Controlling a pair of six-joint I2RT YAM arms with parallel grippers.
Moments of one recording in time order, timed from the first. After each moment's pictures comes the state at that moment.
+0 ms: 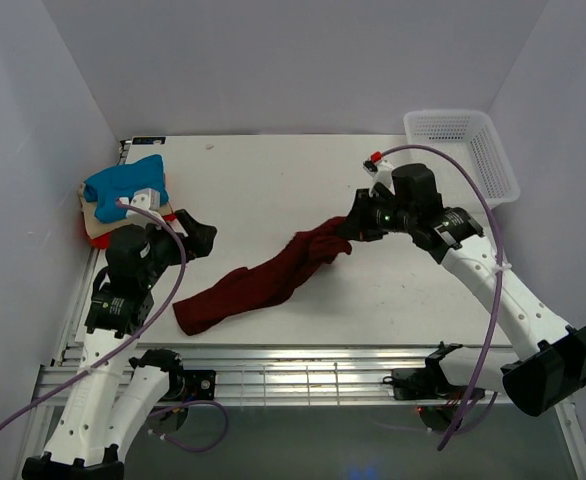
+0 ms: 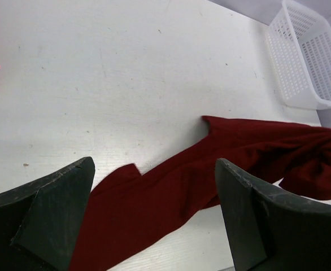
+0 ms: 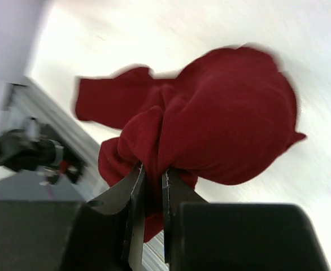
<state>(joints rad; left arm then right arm) -0.18 0.66 0.80 -0.43 0.11 -0.44 0.52 1.21 1.21 -0.55 -0.45 0.38</state>
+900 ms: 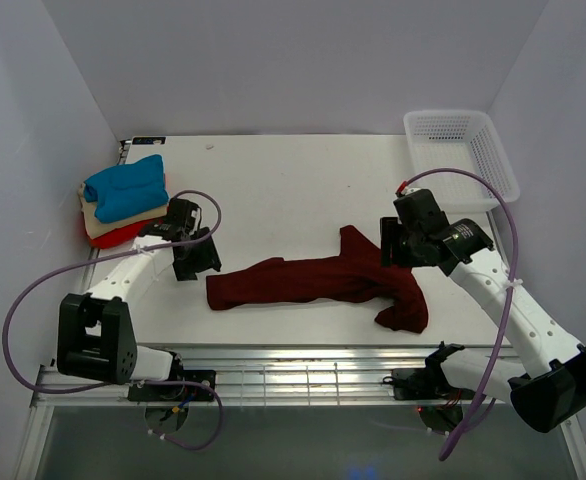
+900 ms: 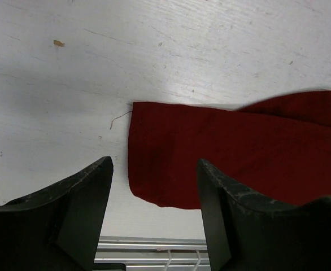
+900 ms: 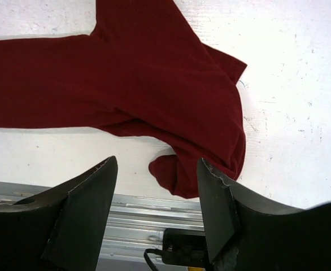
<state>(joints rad) -0.18 1.34 0.89 -0.71 0.00 -0.48 0.52 1.11 1.13 -1.00 0.17 0.38</state>
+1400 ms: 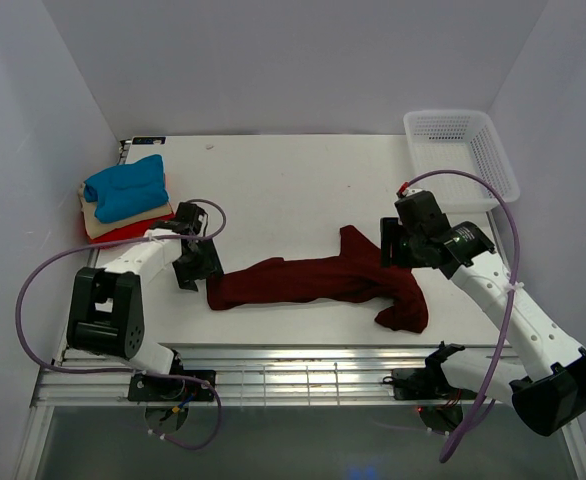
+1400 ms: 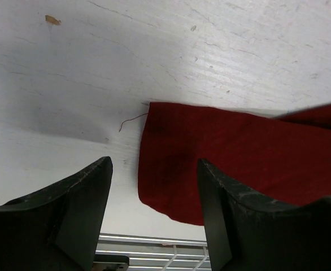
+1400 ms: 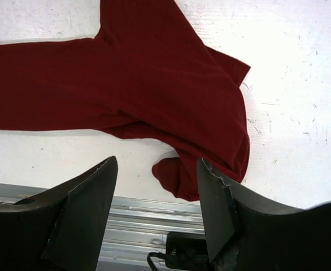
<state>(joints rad) -0.18 1.49 0.90 -0.74 -0.02 -0.50 0.52 1.10 1.11 -0.98 0.17 0.39</state>
